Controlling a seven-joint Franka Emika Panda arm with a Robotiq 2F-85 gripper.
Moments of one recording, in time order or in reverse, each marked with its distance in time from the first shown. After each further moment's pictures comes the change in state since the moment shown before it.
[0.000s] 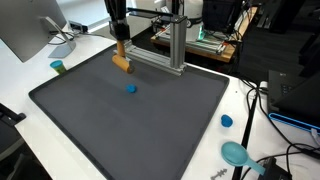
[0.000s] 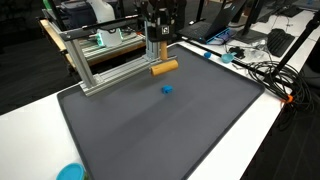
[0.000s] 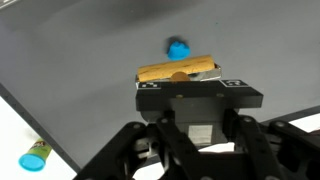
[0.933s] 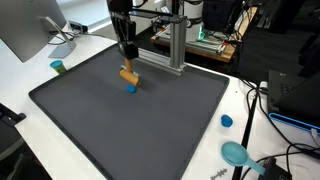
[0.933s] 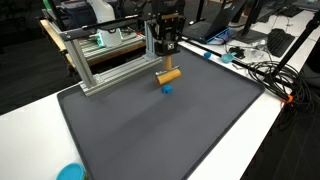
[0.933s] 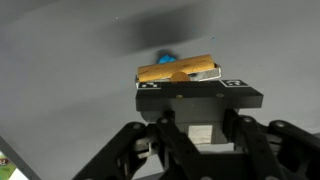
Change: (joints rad) arm 0.032 0.106 0.008 -0.027 0.029 0.106 -0.052
